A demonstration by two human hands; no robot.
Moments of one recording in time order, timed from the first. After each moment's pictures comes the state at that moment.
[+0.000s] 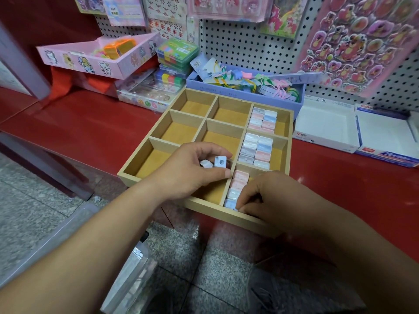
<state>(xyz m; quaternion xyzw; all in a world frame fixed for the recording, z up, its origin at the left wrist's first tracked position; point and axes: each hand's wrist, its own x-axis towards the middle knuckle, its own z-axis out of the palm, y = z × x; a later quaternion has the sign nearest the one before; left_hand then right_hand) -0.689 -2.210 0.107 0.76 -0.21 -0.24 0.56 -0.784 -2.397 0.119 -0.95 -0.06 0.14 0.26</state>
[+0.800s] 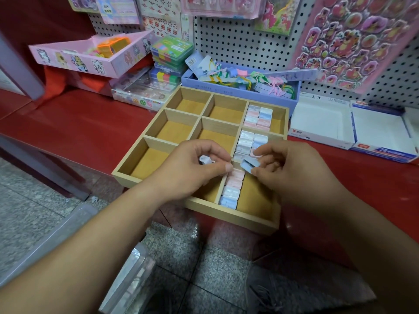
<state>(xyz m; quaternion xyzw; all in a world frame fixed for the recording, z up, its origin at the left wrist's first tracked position) -0.695 -2.218 0.109 0.77 -0.25 -0.21 0.55 -0.784 -2.423 0.124 -0.90 0.10 -0.05 0.41</state>
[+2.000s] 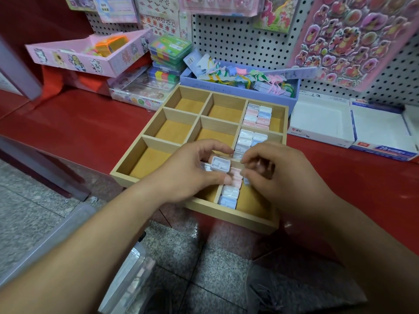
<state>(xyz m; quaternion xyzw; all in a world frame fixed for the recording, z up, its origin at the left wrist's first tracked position) -0.696 -2.219 0.112 0.78 -0.27 -0.23 0.52 -0.786 -2.411 0.118 -0.94 -0.02 -0.11 0.32</state>
